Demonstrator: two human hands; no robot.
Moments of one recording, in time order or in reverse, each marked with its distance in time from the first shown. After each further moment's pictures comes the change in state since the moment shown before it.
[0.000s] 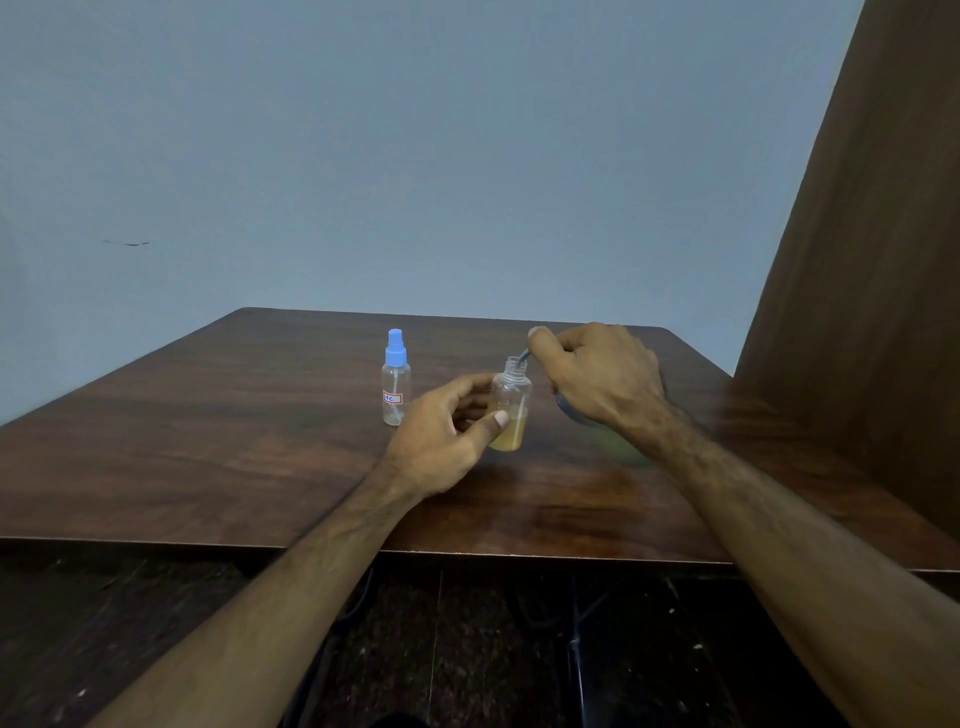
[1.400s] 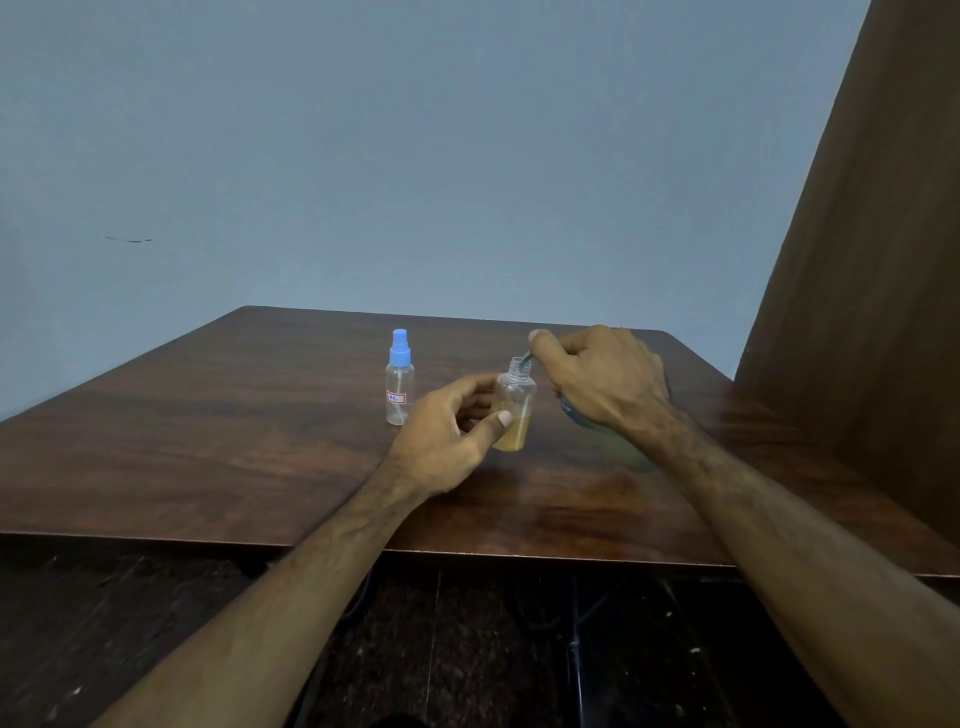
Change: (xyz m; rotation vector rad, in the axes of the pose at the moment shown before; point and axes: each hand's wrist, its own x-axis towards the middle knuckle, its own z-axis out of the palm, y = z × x) left_hand 0.000 0.000 0.000 -0.018 0.006 0.009; right_hand -0.001 -0.002 0.000 -0.038 0.013 0.003
